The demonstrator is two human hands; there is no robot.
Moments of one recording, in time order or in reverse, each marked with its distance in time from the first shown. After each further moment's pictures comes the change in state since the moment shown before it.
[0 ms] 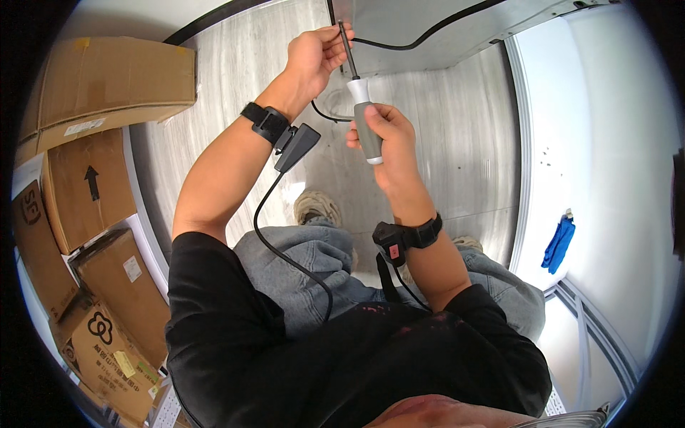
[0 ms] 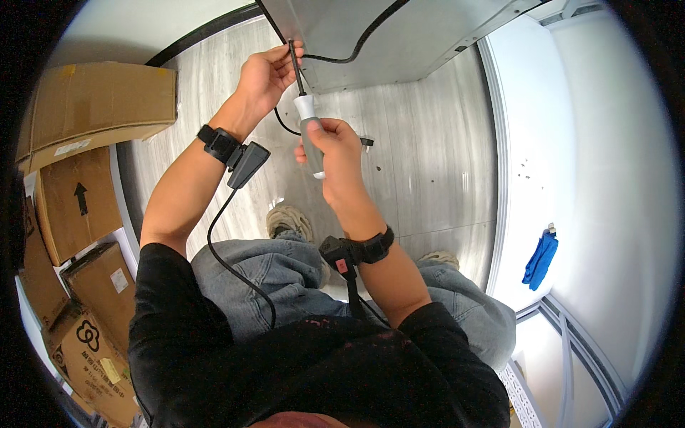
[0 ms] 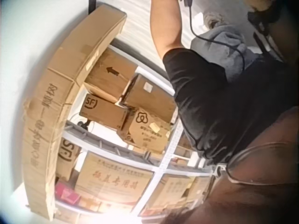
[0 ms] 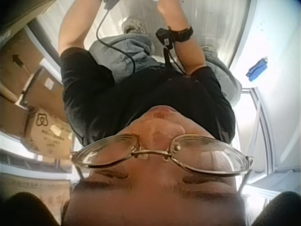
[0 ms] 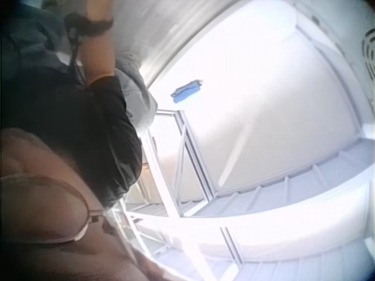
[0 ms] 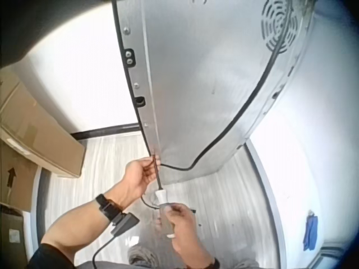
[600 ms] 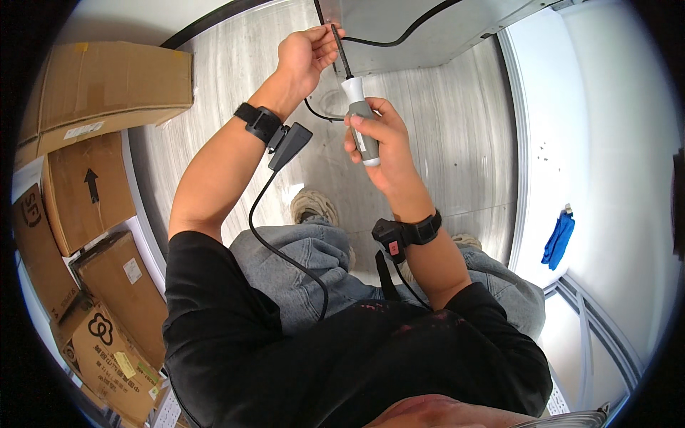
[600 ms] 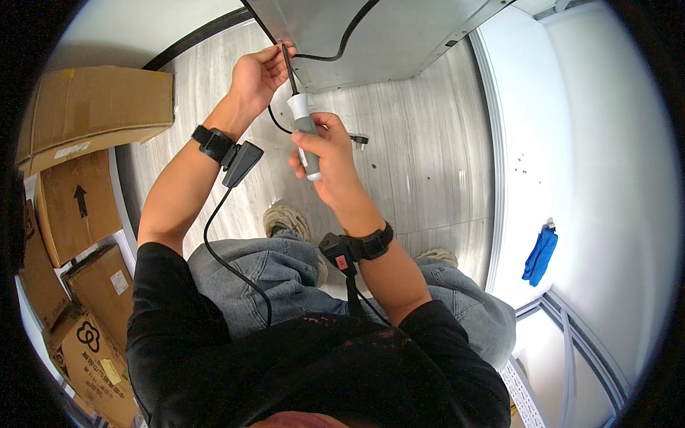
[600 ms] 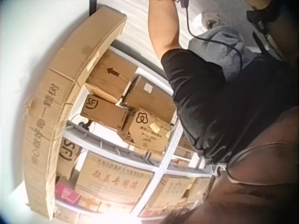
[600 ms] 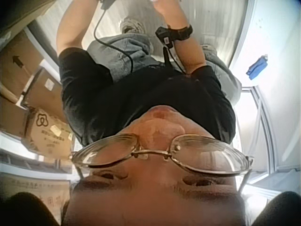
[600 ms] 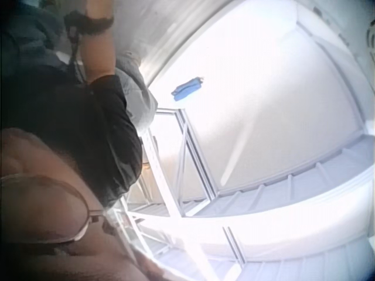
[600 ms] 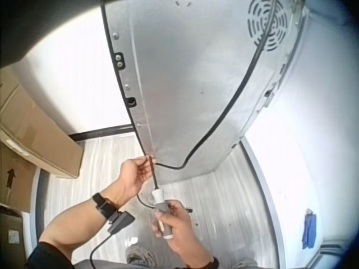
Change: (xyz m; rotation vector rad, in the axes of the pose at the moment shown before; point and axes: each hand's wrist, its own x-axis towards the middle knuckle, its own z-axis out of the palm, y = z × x) left_hand 0.001 0.000 -0.002 -0.016 -0.008 0.007; right_hand -0.008 -0.009 -0.011 0.173 -0.229 0.028
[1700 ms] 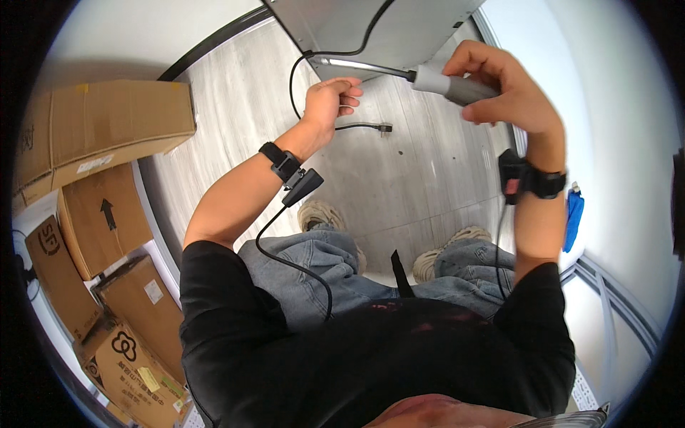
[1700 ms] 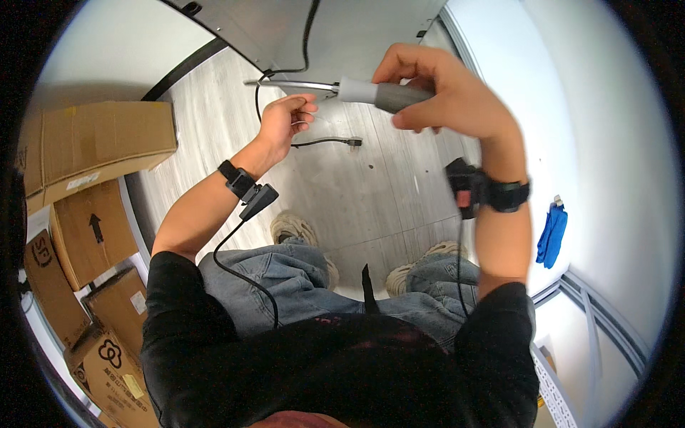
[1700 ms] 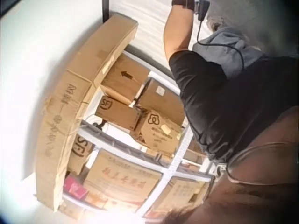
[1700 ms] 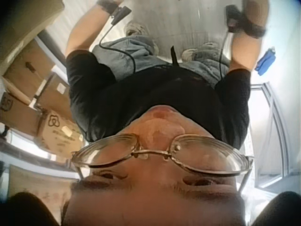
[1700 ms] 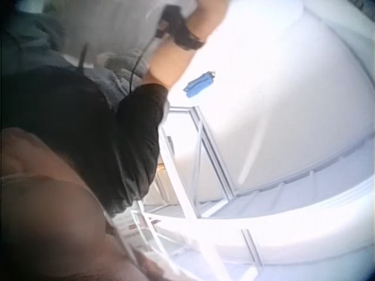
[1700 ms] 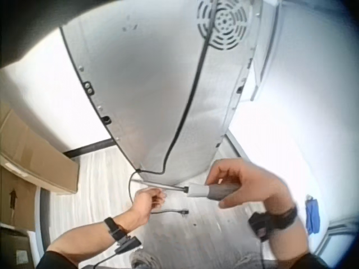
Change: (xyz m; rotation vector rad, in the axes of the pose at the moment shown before) left_hand -0.045 -0.053 0.035 0.330 -0.038 -0.155; right_hand -0.041 -0.209 -0.030 -1.272 -0.449 -0.278
